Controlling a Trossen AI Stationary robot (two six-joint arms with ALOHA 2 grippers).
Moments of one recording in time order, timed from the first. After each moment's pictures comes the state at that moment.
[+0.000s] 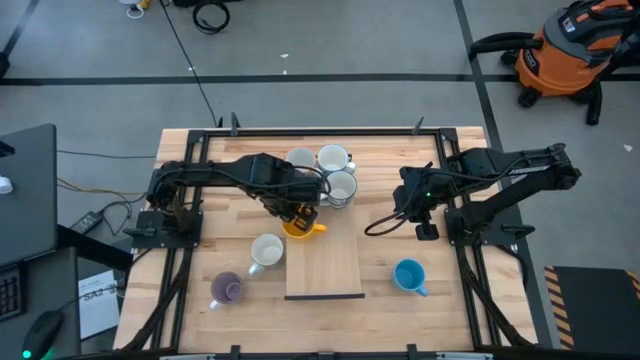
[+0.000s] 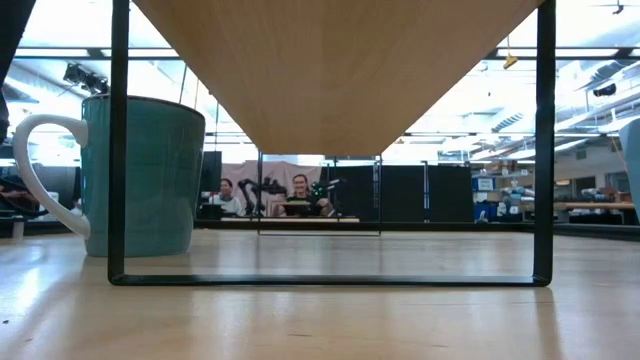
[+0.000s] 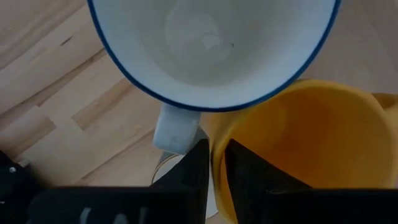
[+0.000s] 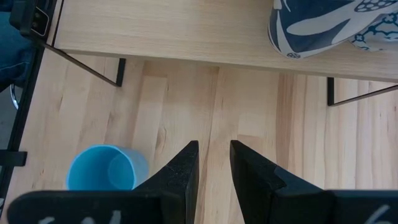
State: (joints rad) left arm -0.07 1.85 2.02 -1.56 -0.08 -1.03; right arm 0.17 1.18 1.34 -1.20 0.01 0.05
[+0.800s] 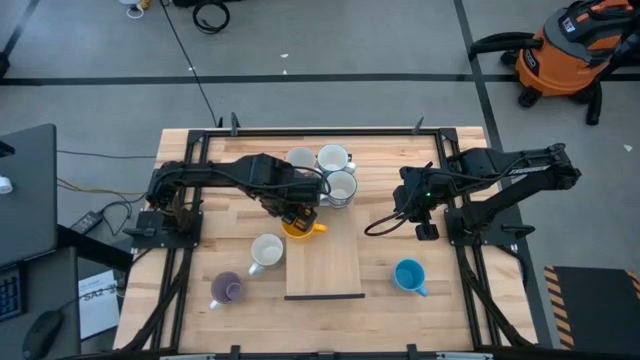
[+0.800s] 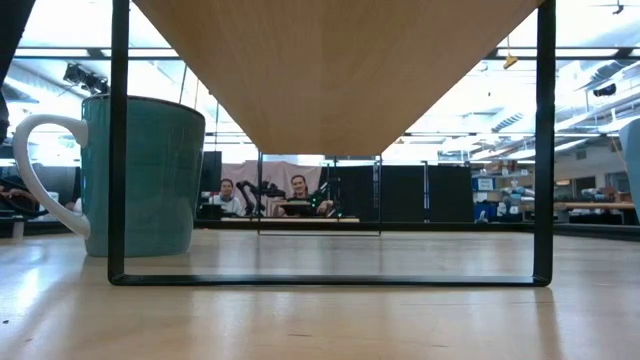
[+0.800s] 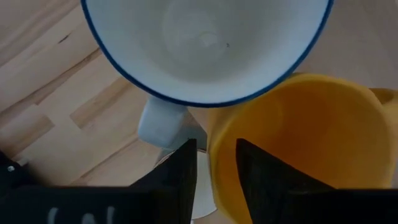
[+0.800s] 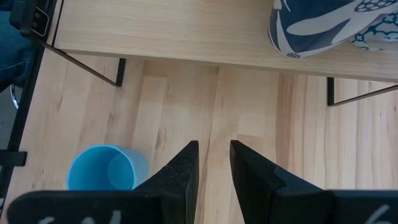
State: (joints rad) left arm -0.07 1.85 2.02 -1.56 -0.07 -1.03; right arm 0.17 1.18 1.34 -1.20 0.01 0.05
